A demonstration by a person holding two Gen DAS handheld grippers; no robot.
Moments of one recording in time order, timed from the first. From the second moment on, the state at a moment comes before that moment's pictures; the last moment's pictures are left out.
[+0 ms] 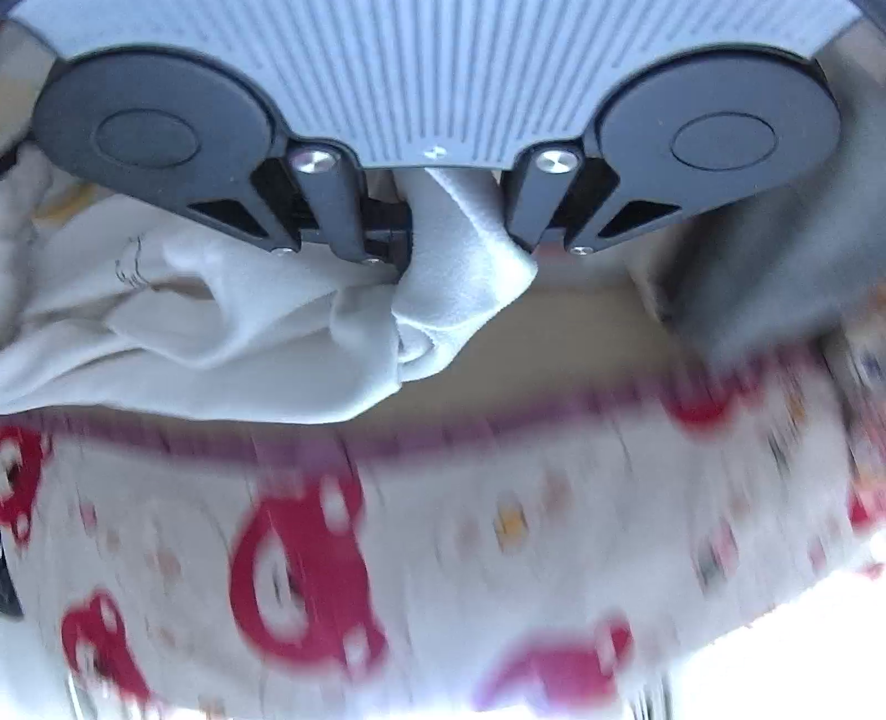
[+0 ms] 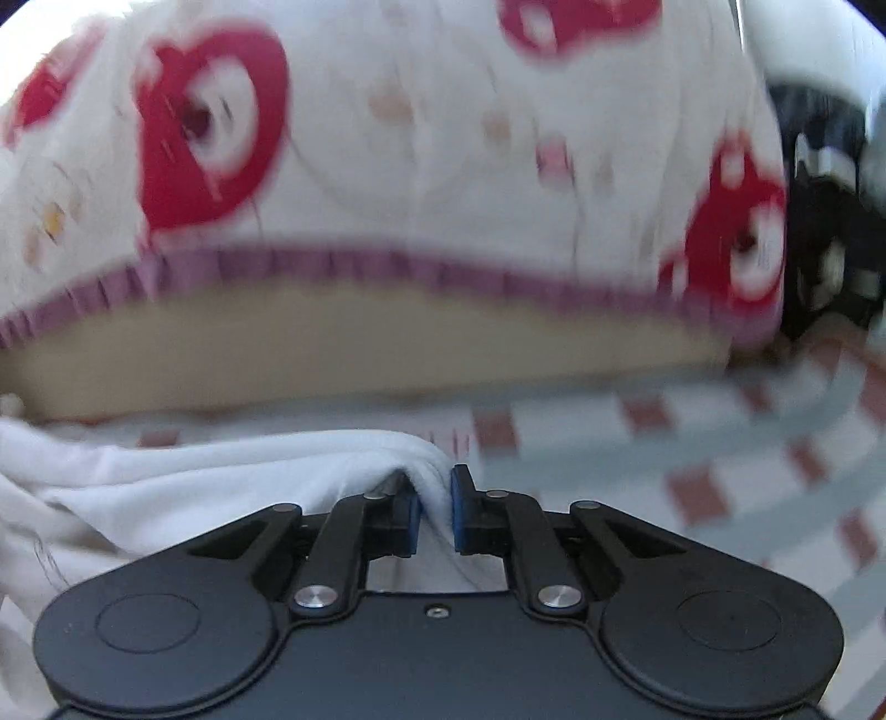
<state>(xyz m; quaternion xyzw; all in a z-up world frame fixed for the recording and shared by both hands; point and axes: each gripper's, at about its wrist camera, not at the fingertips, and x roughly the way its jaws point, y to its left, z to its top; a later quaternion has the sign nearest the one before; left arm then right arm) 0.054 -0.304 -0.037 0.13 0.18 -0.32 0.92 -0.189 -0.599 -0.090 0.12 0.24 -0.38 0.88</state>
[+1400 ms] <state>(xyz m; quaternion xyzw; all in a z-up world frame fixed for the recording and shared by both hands) 0.063 -0.317 -0.118 0.10 0.37 -0.41 0.83 -0.183 -0.579 -0.096 0.07 0.38 -0.09 0.92</state>
